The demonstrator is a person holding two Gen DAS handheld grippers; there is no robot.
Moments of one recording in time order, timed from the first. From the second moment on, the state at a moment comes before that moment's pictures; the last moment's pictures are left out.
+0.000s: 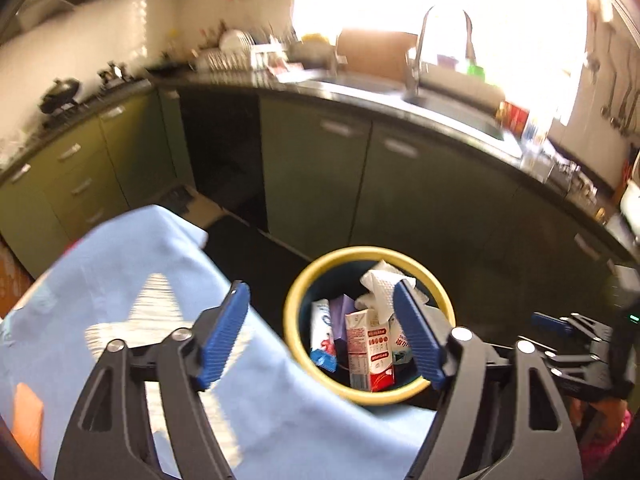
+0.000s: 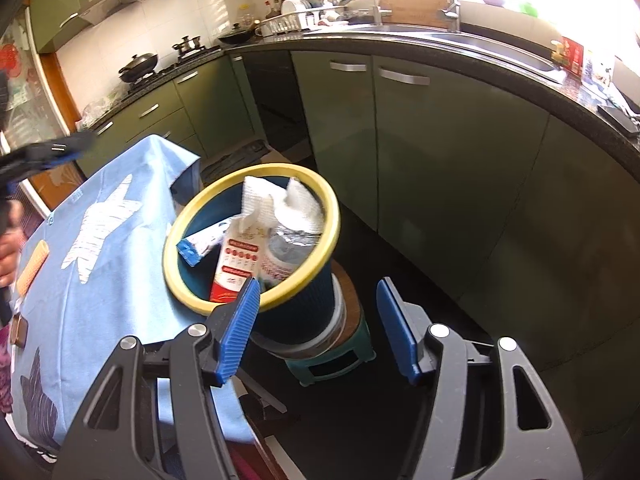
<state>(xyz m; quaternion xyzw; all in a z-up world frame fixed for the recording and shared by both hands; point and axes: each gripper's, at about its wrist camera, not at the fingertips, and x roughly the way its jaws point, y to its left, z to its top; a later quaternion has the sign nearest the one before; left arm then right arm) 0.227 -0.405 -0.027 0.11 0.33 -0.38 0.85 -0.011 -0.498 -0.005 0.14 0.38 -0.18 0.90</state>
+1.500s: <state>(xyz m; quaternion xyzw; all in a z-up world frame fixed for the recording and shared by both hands) 0.070 0.089 -0.036 -0.04 0.25 0.00 0.97 0.164 -0.043 -0.005 -0.10 0.45 0.29 0.84</state>
